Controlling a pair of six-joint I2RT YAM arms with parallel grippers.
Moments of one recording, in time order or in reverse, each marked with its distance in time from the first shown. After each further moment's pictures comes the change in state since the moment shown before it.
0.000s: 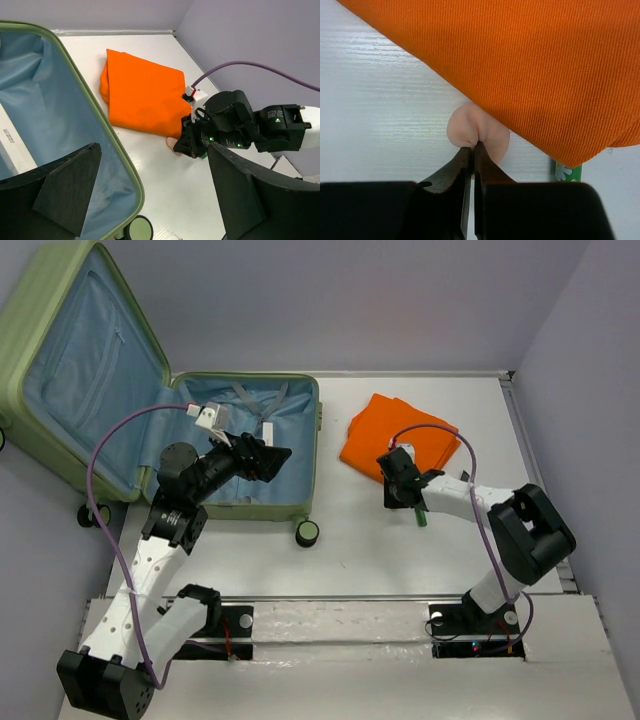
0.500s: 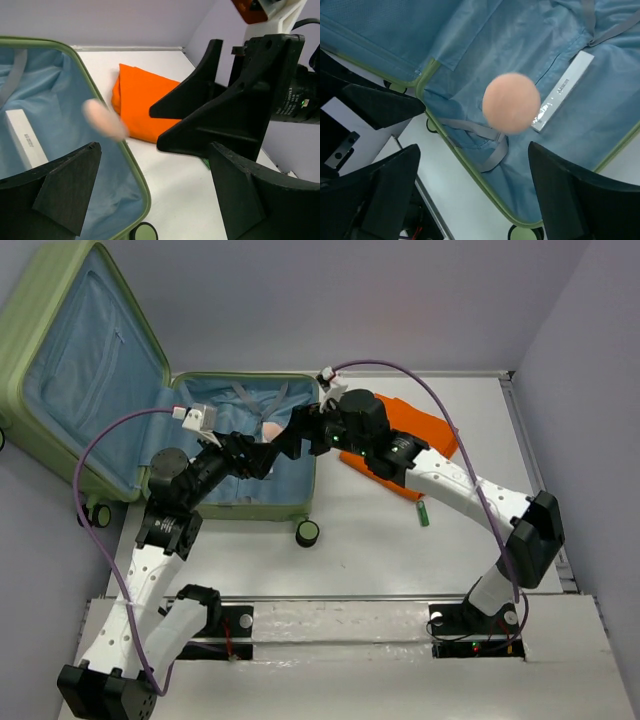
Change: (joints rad) left arm 0.029 -0.045 0.000 0.002 -0.039 -0.007; right arm 0.238 -0.014 0.587 0.166 -0.413 0.018
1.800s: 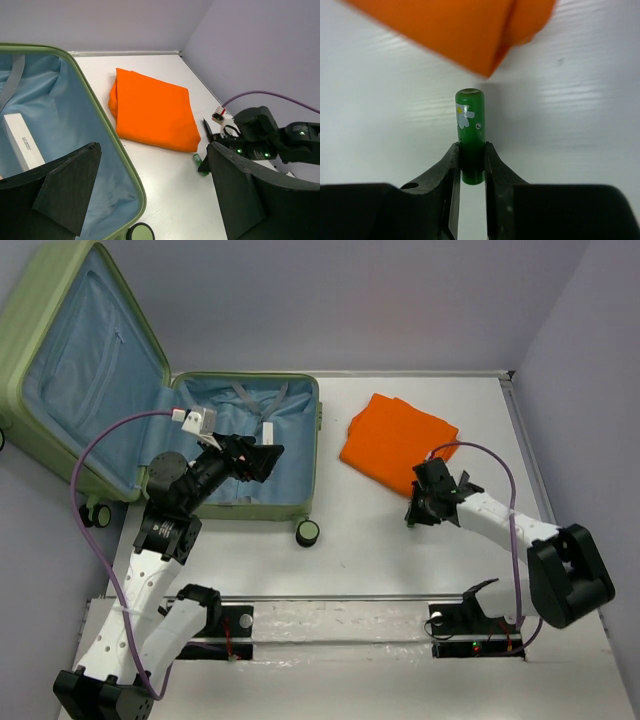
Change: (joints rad) left arm -0.030 -0.041 0.005 -0.019 -0.032 0.003; right arm -0.418 -0.225 -0.761 -0.302 0.255 0.095
